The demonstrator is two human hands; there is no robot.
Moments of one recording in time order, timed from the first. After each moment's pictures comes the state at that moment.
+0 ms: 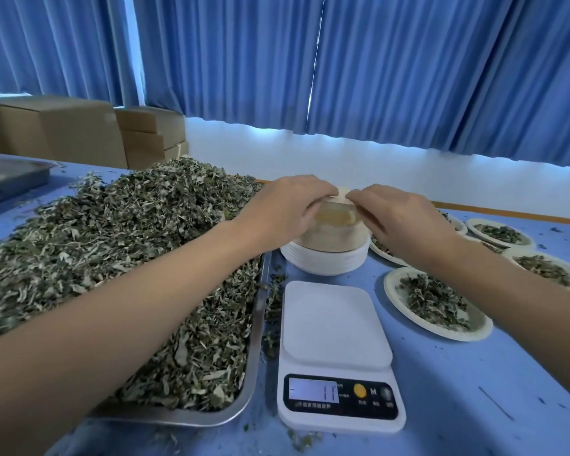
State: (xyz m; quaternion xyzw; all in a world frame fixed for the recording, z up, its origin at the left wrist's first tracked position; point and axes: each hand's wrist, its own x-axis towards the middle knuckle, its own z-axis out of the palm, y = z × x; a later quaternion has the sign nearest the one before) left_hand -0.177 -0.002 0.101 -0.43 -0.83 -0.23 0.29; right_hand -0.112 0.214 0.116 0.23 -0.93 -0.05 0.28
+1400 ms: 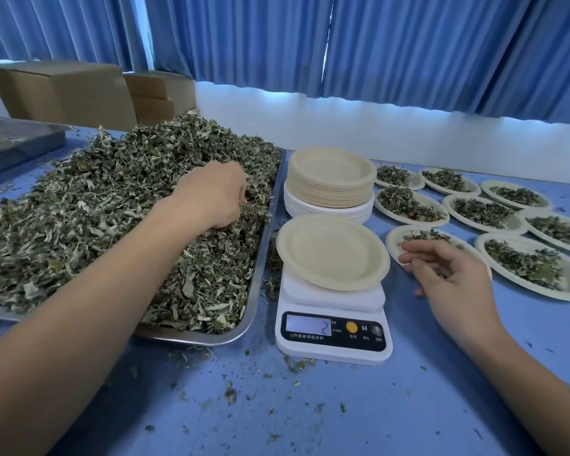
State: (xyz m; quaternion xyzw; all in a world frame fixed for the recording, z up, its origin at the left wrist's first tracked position) left_hand -0.132 -0.067 0.090 -0.08 -0.99 -0.07 0.09; right_hand -0.019 0.252 -0.007 -0.04 -0.83 0.49 0.26
